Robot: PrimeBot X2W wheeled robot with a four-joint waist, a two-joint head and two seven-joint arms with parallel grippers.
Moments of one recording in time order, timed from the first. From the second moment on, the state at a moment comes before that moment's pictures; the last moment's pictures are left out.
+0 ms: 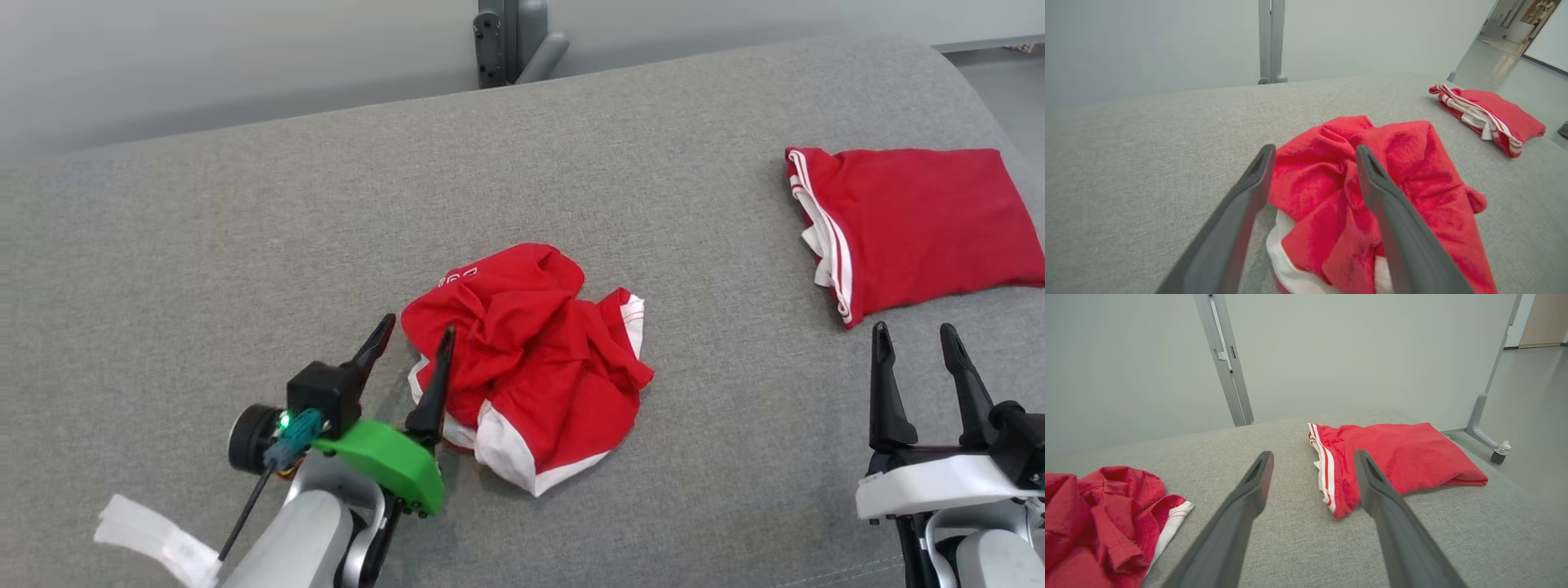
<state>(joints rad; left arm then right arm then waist) -0.35 0.18 -0.57 0.36 -0.51 0.03 -0.18 -0.02 -0.05 -0.15 0.09 0.15 0.13 -0.26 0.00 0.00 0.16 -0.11</state>
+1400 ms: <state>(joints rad) 0.12 0.07 -0.01 0.13 -0.19 -0.12 -0.26 0.14 -0.05 -0.18 0.08 0.09 0.13 -0.26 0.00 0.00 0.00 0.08</state>
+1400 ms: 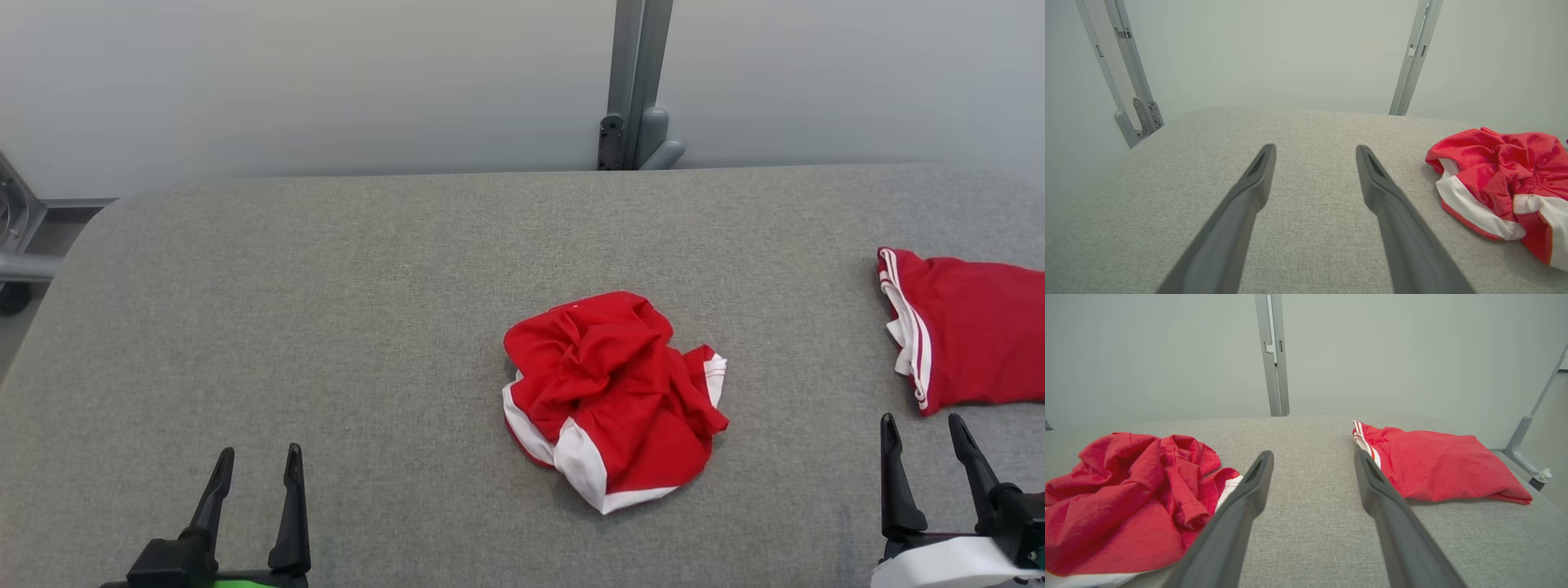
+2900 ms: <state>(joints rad) -0.17 0.17 -0.58 0.15 -0.40 -0.13 -0.04 0.04 -0.05 -0.16 0.07 0.09 0.13 -0.26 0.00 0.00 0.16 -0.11</state>
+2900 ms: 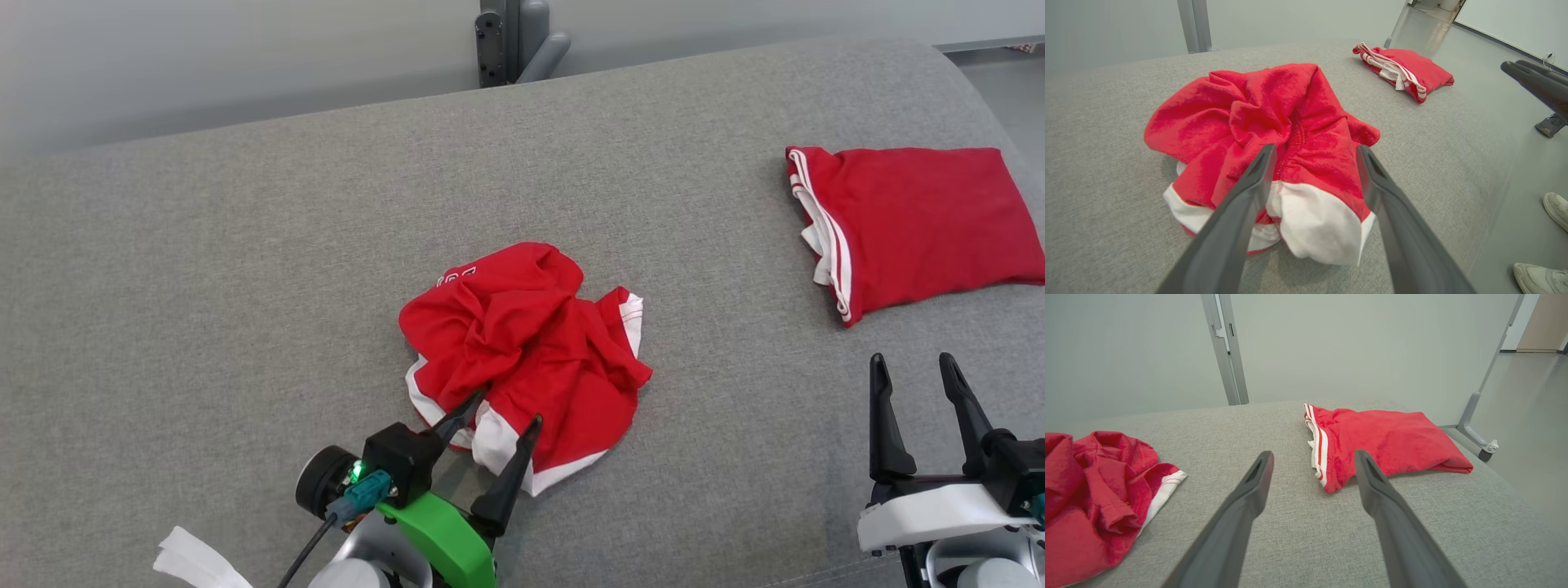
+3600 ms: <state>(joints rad) -0.21 0.20 -0.63 0.22 -0.48 -0.13 0.03 0.02 -0.05 -0.16 0.07 0.10 0.13 -0.26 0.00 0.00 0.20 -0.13</state>
